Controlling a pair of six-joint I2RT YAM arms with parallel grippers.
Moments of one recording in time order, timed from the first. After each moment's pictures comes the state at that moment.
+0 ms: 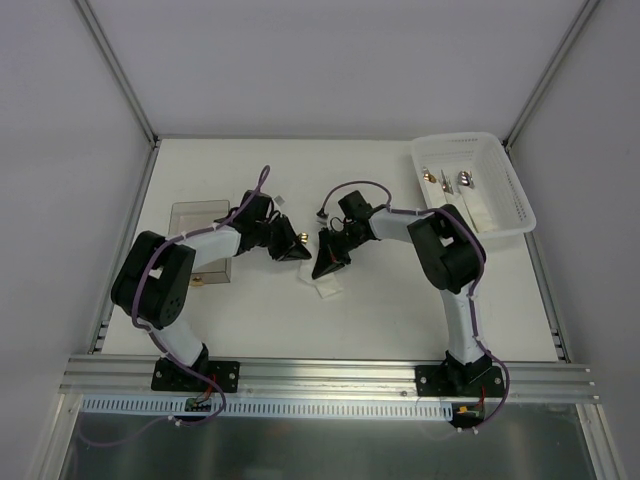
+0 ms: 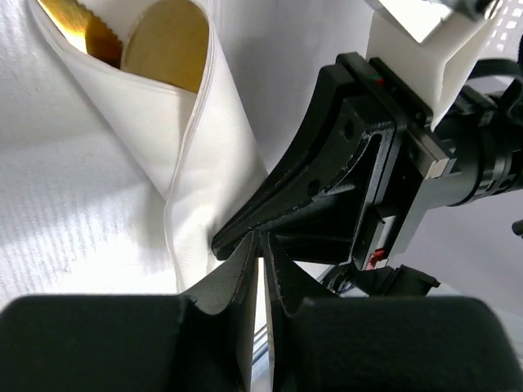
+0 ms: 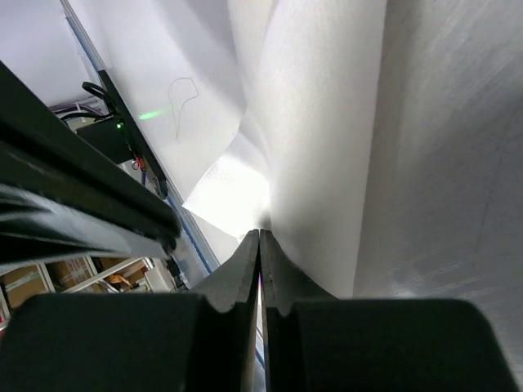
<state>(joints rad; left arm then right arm) -0.40 1.68 0.88 -0.08 0.57 -0.87 0.59 2.15 1.32 -0.37 -0.90 0.41</state>
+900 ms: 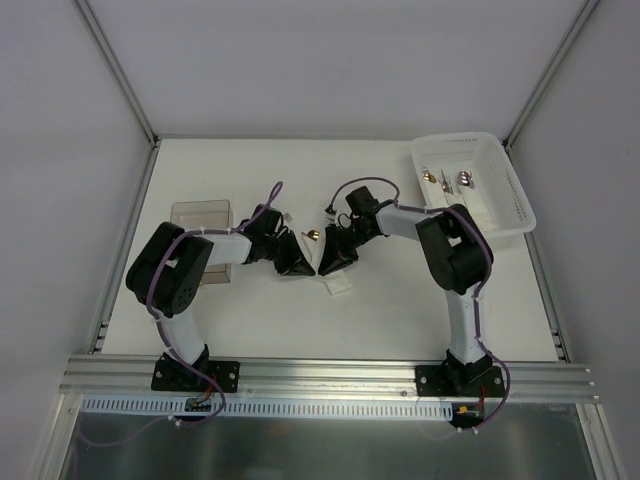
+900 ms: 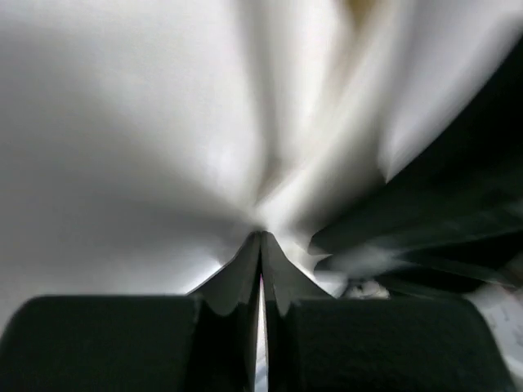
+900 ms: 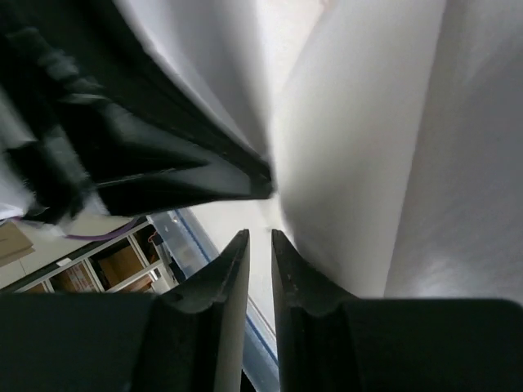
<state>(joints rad) -0.46 1.78 0.82 0.00 0.59 -0.91 0.56 2.11 1.33 -0.44 -0.85 0.41</state>
